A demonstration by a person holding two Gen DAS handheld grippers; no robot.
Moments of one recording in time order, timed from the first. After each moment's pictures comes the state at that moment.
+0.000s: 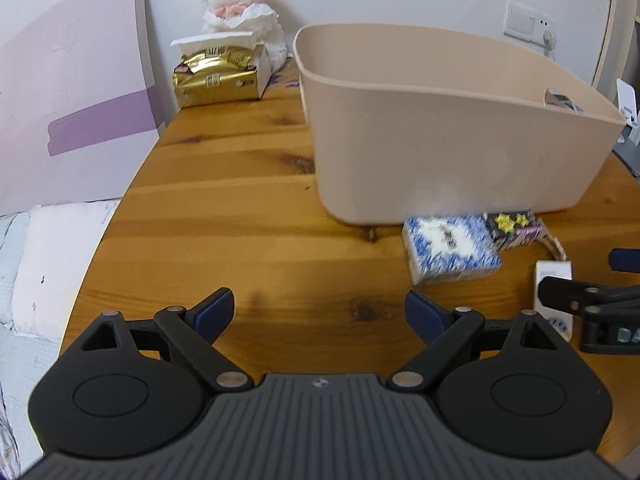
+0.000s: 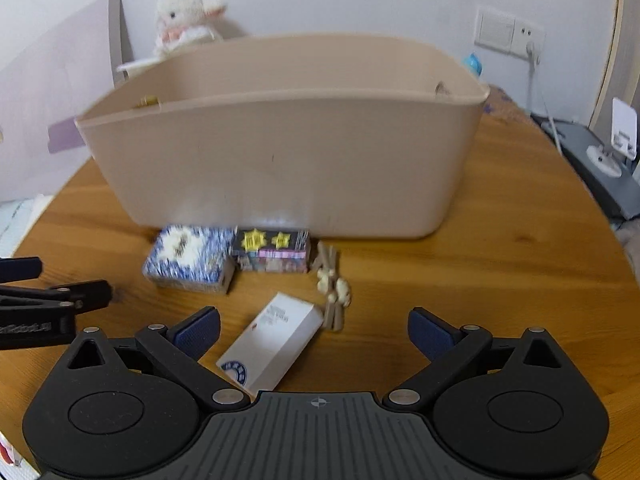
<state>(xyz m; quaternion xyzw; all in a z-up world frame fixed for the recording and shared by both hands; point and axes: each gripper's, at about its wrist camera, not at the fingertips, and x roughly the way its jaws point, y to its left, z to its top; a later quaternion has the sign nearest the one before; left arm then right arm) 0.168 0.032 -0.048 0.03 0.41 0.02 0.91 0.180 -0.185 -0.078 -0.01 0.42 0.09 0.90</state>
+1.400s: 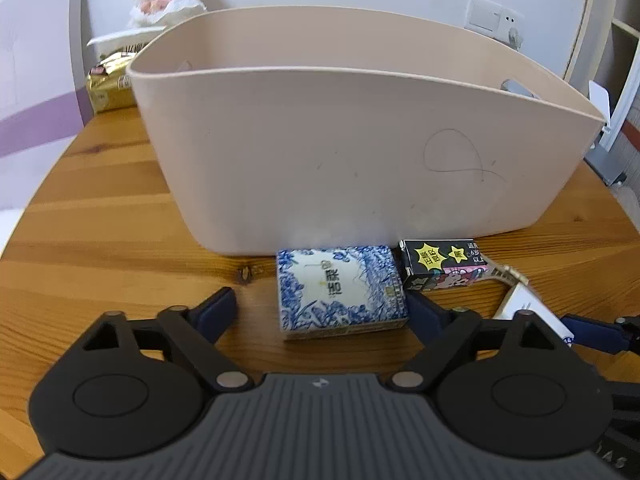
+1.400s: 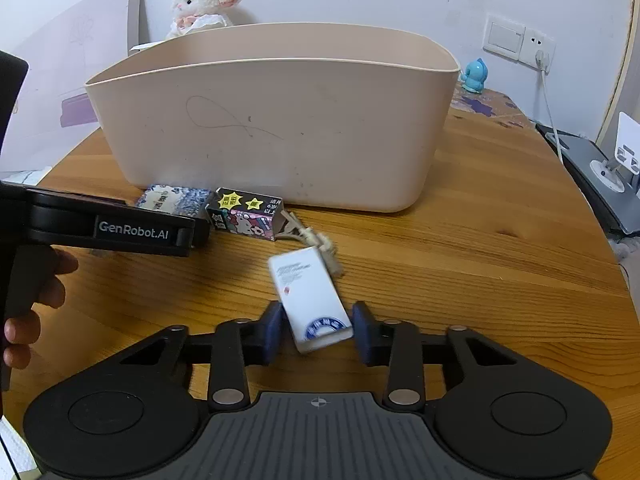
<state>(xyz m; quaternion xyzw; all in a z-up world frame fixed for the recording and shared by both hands) 0.227 -0.025 -0.075 0.00 0.40 -0.04 0.91 0.167 -0.220 -0.075 -0.05 0.41 0.12 0.90</state>
